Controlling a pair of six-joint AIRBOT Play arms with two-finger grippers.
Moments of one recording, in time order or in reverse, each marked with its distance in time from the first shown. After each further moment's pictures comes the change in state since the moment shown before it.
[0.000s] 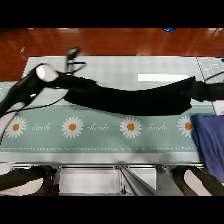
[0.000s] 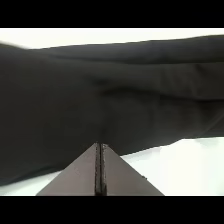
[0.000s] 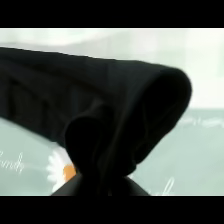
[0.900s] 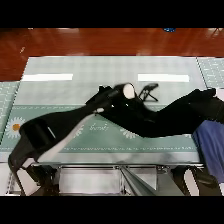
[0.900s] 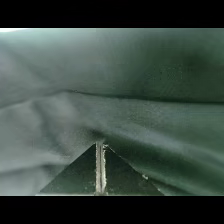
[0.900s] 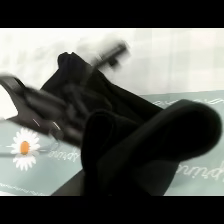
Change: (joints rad) left arm -0.458 -0.529 0.522 -0.216 -0.209 -0.095; right arm 0.000 0.432 -0.075 0.087 0.107 0.181
